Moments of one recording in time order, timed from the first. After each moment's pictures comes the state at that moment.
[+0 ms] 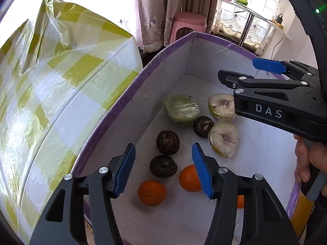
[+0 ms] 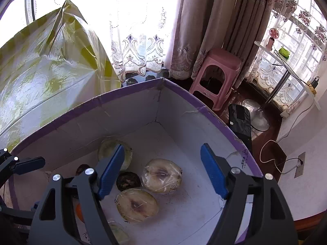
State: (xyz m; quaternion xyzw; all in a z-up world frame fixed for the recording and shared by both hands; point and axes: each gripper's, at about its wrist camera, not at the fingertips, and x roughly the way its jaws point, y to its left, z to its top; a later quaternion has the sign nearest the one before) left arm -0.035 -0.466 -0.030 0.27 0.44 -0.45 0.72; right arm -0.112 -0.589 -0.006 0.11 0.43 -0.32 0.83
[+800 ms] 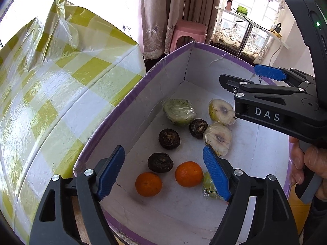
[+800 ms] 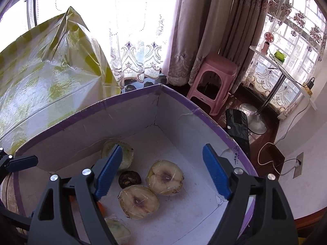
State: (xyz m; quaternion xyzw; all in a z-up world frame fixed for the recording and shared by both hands) left arm -0.045 -0.439 -0.010 0.24 0.43 -0.46 0.74; right arm -0.128 -0.574 0.008 0.10 0.41 -0.33 0.84
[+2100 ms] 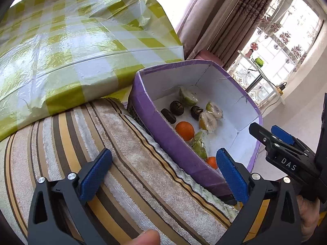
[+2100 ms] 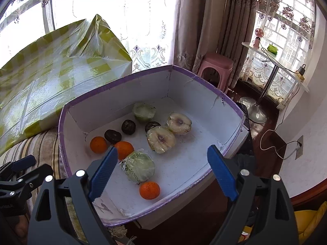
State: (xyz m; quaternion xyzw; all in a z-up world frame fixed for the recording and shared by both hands) left arm -0.089 -0.285 -0.003 0.03 0.47 -0.41 0.78; right arm -0.231 -0.451 0.032 0.13 0.39 -0.33 0.85
